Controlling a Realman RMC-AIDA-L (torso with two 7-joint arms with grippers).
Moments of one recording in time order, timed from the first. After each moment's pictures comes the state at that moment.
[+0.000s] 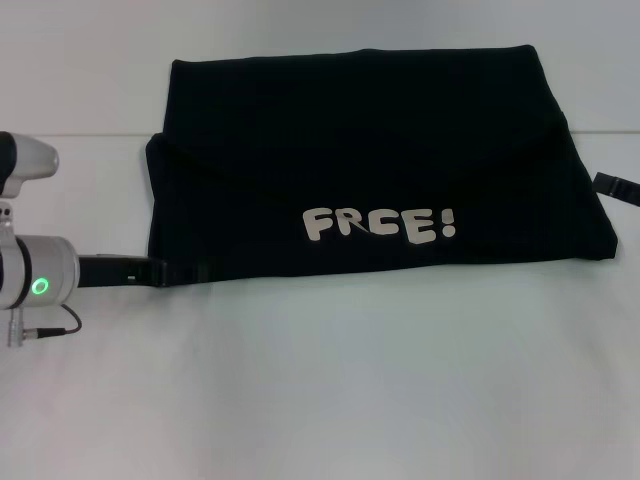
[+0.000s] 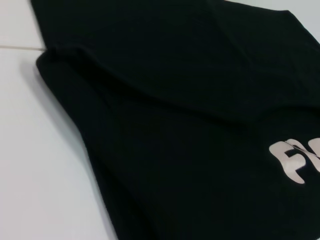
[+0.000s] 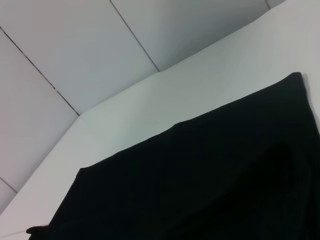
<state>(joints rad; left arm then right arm) -0.62 -2.13 0.67 0.74 2.41 1.07 -2.11 0.58 1.96 -0.29 -0.46 -2.08 -1.17 1.78</state>
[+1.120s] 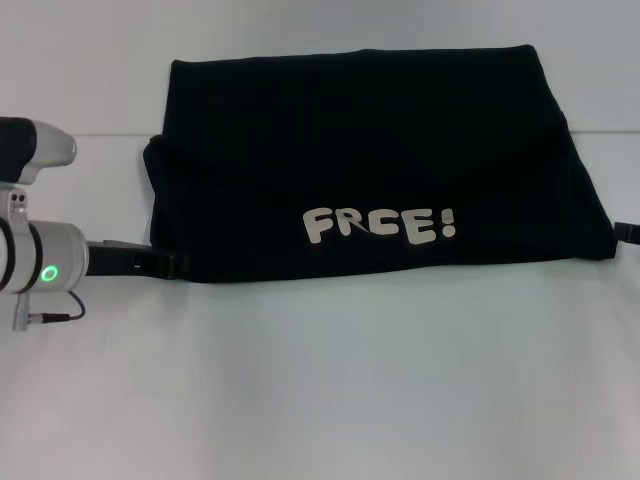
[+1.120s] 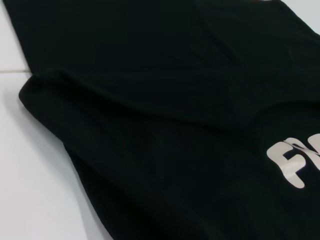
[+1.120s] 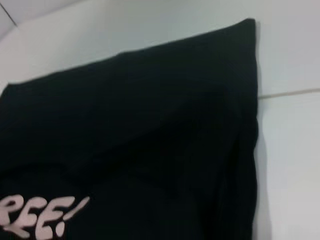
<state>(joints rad) -0.65 -2.12 0.70 0.74 2.43 1.05 -2.08 0.64 1.92 -0.30 -0.50 -2.39 -1.08 1.85</state>
